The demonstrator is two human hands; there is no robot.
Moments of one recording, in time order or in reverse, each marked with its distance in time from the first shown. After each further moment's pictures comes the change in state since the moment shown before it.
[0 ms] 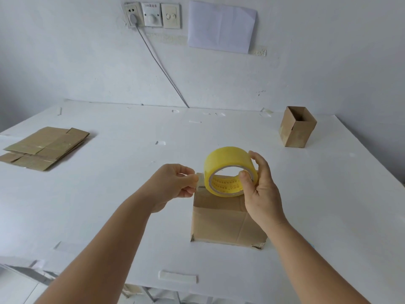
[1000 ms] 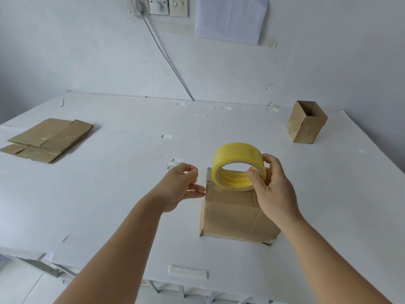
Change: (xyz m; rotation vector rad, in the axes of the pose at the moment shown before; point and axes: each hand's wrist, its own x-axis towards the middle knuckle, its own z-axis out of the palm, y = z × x) left_hand 0.022 -0.034 -0.008 -0.219 -0.023 -0.082; right_hand 0.002 -0.007 0.000 -0.088 -0.058 0.035
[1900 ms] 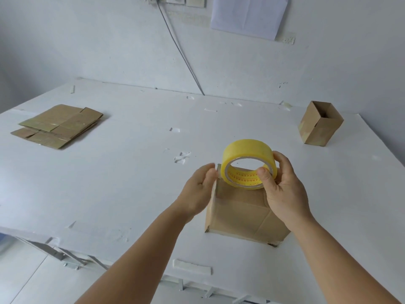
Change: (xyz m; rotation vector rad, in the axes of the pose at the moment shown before) left_hand -0.010 -0.031 0.022 0.276 0.043 0.306; right_hand 0.005 0.002 0.004 -0.072 -0.022 0.019
